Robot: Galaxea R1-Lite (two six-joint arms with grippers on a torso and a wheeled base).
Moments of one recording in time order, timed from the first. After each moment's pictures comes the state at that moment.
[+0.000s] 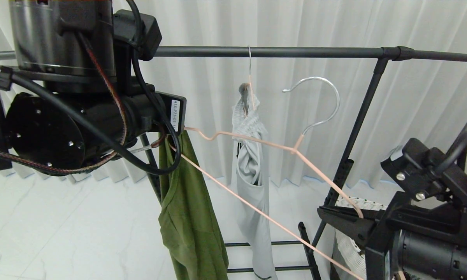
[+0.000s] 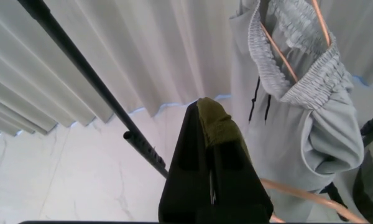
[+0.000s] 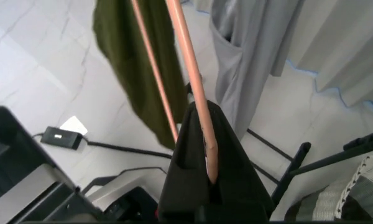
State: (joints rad) left arm -0.69 1.52 -1.24 -0.02 0.63 0.11; right arm 1.10 1.31 -0.72 -0.24 -0.26 0.17
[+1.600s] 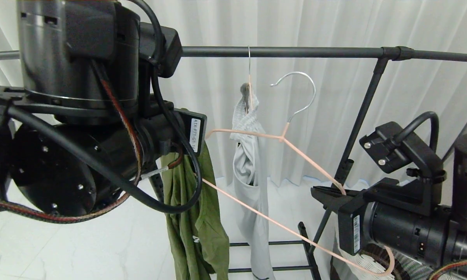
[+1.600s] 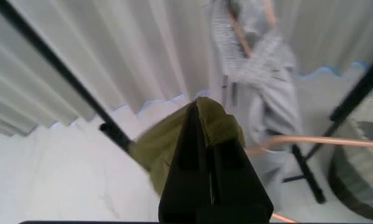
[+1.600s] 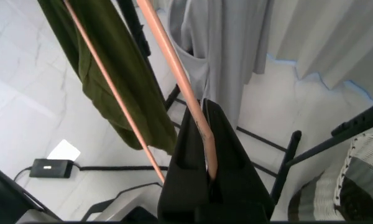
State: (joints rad) left arm -0.85 1.51 -1.20 -0.02 0.71 0.03; right arm 1.08 1.40 -0.80 -0.26 -0.36 0.25
